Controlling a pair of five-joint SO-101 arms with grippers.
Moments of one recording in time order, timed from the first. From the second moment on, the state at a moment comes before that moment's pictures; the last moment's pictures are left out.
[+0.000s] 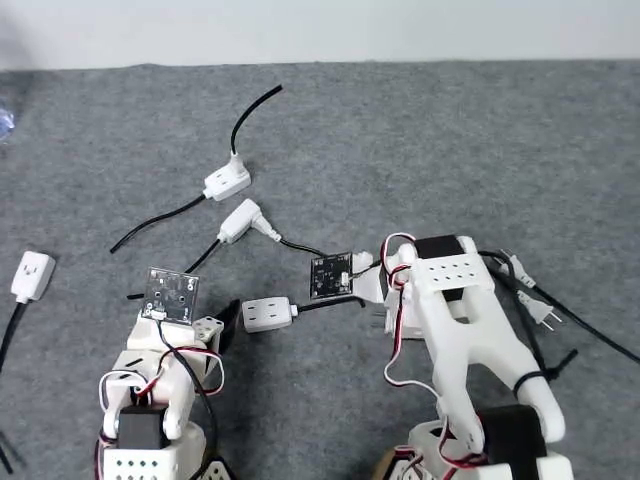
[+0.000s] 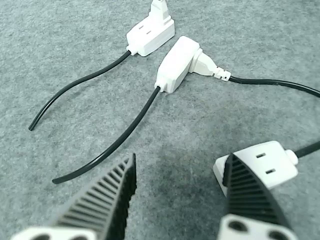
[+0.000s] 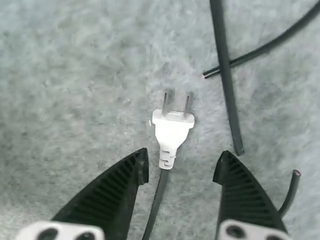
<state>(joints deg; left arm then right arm) -4.2 -103.5 96.9 59.2 -4.7 -11.3 -13.5 40.8 68.6 78.5</state>
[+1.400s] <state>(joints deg) -4.2 -103.5 96.9 59.2 -4.7 -13.5 -6.9 46.3 56.1 71.8</state>
